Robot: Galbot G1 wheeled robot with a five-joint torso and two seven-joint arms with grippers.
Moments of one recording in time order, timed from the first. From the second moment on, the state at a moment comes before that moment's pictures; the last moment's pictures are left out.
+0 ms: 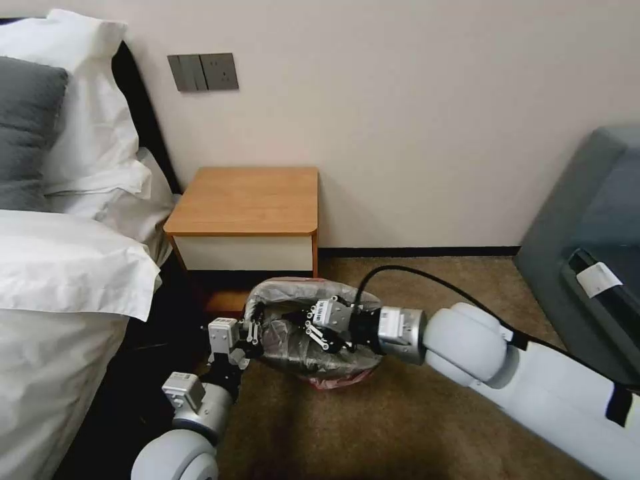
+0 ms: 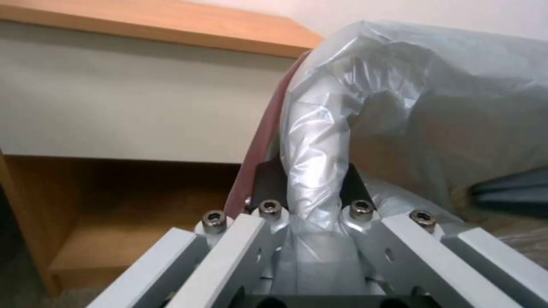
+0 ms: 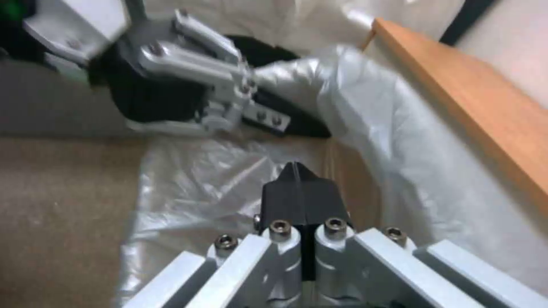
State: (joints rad) left arm 1.63 -1.21 -0.37 -2.25 -0.40 0.13 -0.15; right arm -0.63 0.80 -0.36 2.13 0.26 -0.41 -0.40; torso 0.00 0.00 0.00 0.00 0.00
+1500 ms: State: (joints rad) left arm 1.63 -1.21 -0.36 -2.30 -0.39 0.14 -0.12; right arm -0.60 0.91 -0.44 1.88 0.05 -0.45 -0.38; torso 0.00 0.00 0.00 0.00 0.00
